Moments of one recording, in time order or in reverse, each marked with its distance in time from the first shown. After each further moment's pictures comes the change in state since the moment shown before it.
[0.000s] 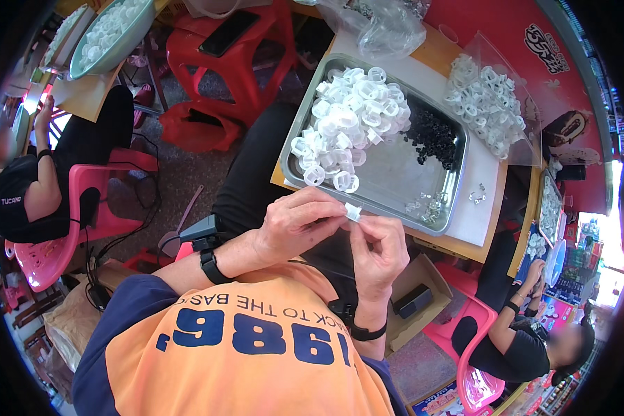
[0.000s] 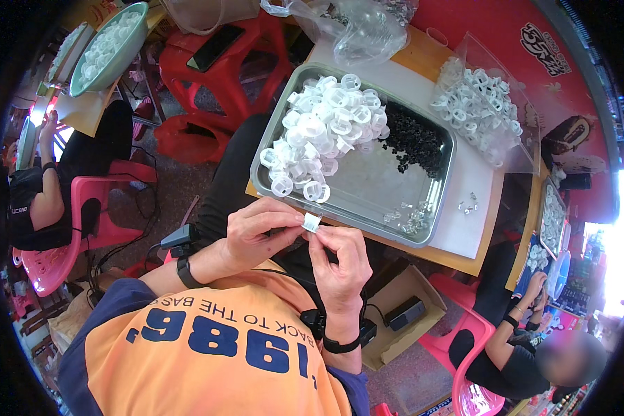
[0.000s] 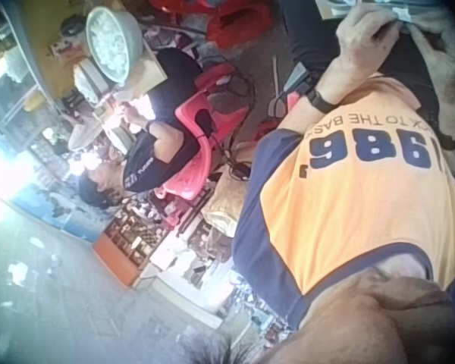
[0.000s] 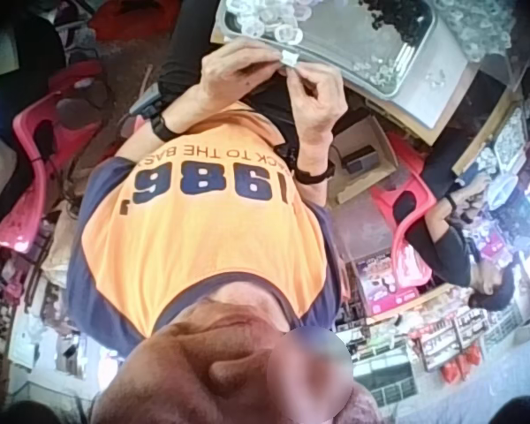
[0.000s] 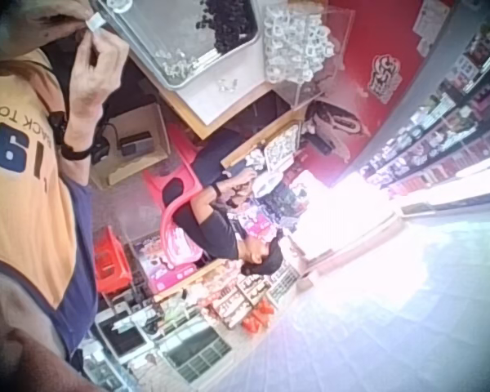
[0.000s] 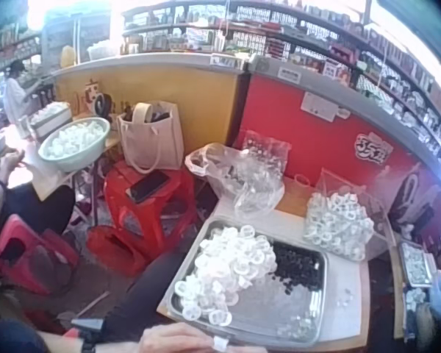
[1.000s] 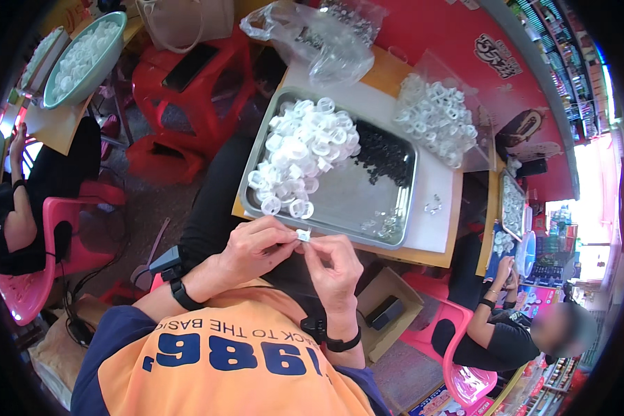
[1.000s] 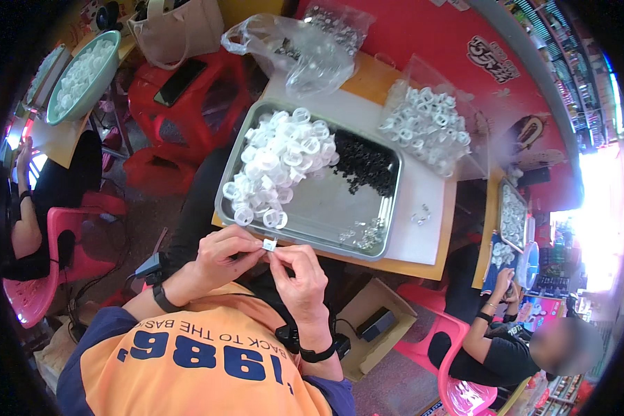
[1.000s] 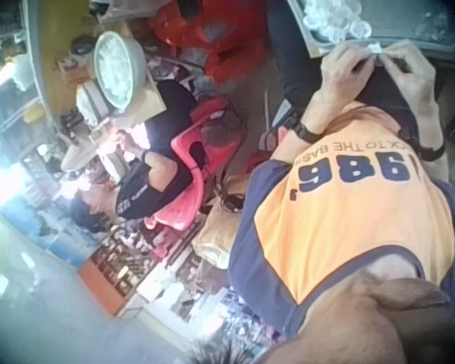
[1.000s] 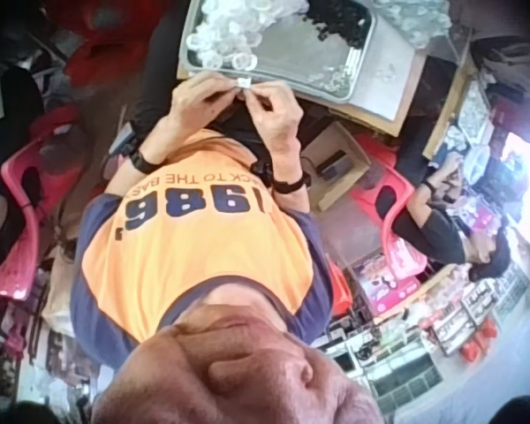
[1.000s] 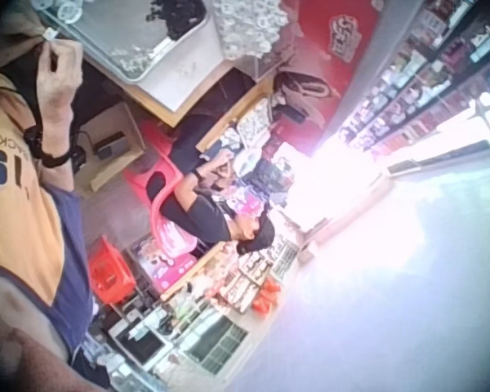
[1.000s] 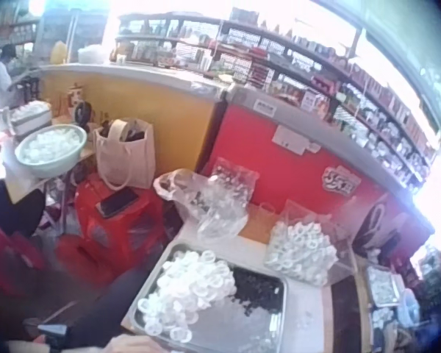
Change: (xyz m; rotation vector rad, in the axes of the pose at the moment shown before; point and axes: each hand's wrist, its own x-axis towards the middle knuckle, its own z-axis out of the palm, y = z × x) left_hand 0.005 -0.002 -0.009 -0.010 -0.103 0.011; right_hand 0.005 -0.001 0.002 -0.030 -0.068 0.032
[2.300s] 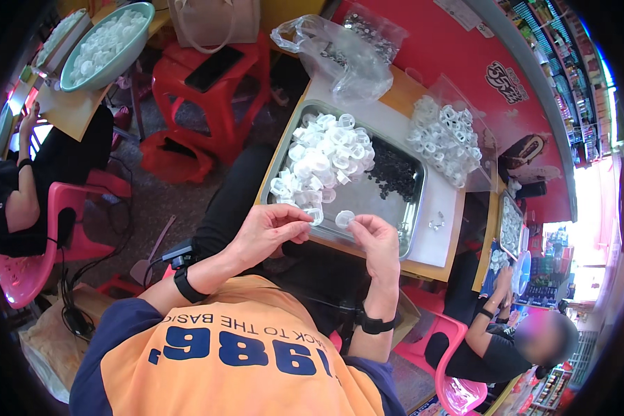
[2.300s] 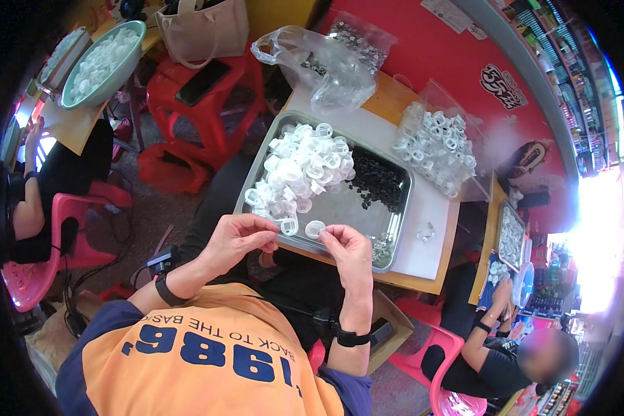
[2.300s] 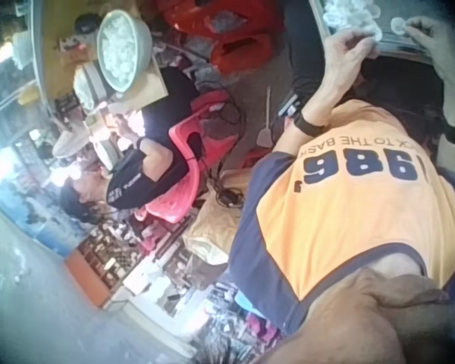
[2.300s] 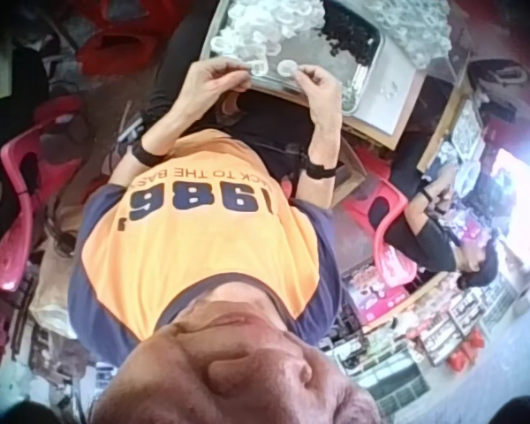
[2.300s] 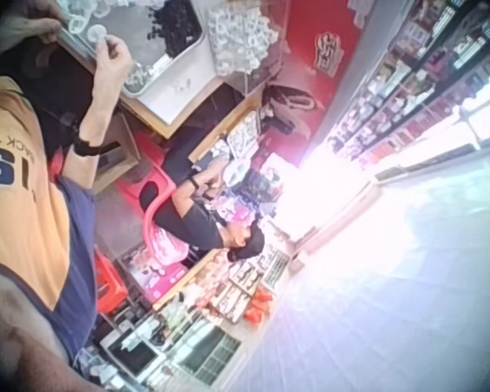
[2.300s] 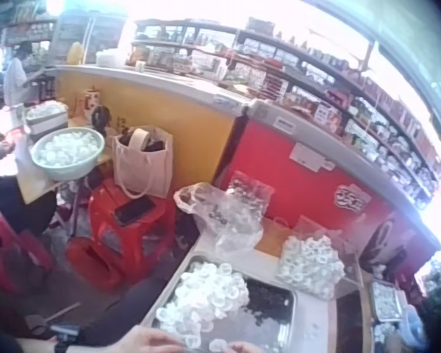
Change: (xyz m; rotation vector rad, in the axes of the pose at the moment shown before) left_hand 0.013 -0.005 -0.023 -0.686 -0.112 -0.926; right_hand 0.058 0.039 -0.038 0.263 -0.232 0.624
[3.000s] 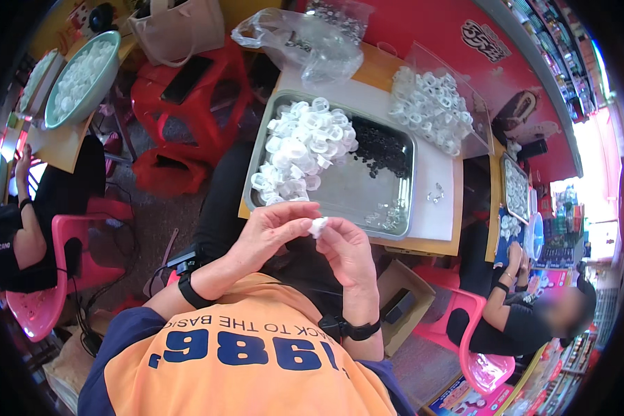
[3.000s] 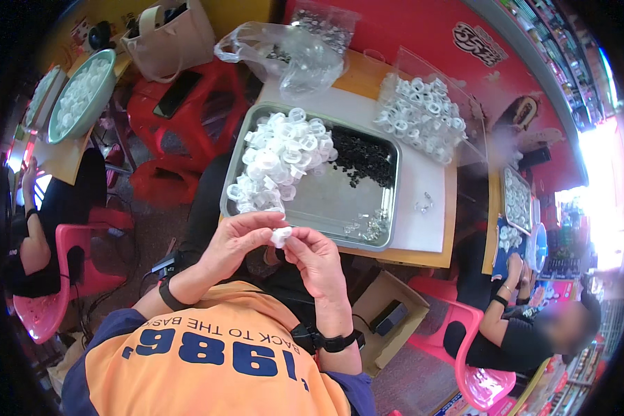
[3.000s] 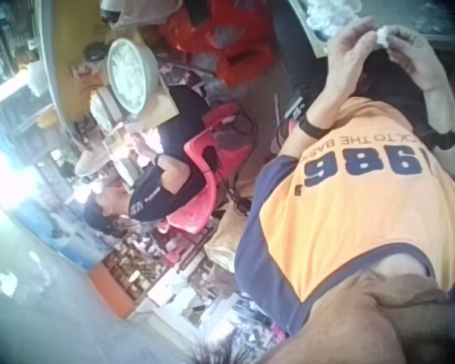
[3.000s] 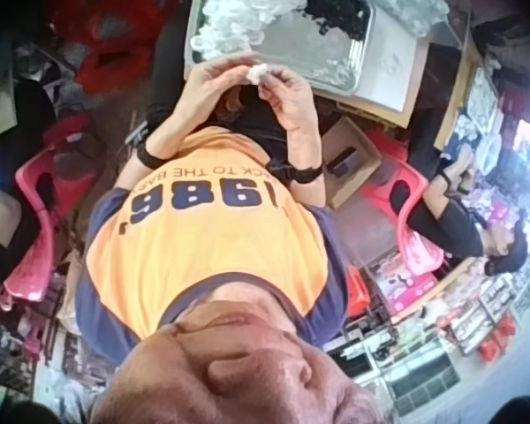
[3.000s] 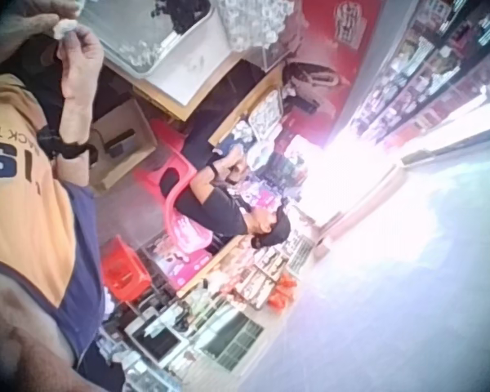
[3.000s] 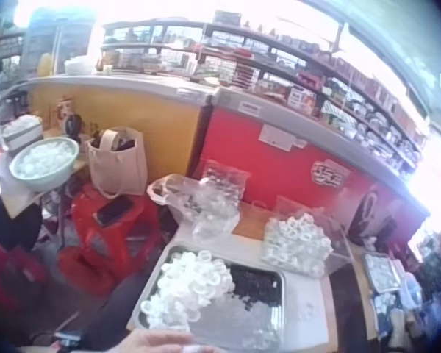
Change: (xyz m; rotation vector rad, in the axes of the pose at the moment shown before) left_hand 0.002 0.004 0.028 -0.071 -0.140 -0.002; right_hand -0.040 0.023 0.028 0.912 -0.219 0.195
